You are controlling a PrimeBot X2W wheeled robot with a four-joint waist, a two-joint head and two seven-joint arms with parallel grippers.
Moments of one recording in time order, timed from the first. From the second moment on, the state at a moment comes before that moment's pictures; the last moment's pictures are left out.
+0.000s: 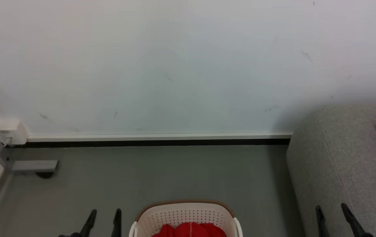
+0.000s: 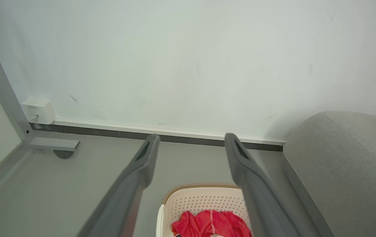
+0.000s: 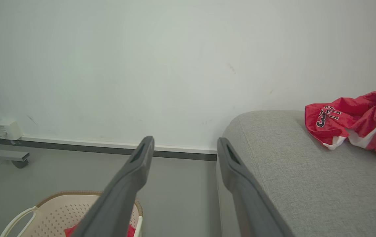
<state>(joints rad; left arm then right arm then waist) 0.07 0.08 -0.06 0.24 -0.21 -0.05 -0.26 0.08 -0.05 -0.01 0.24 0.13 0.13 -0.26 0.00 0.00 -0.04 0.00</state>
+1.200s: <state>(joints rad) -0.71 0.11 -0.55 0.77 -0.34 -0.13 -0.06 -0.25 -0.05 -0.03 0.02 0.12 0.13 -0.26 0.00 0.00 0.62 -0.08</state>
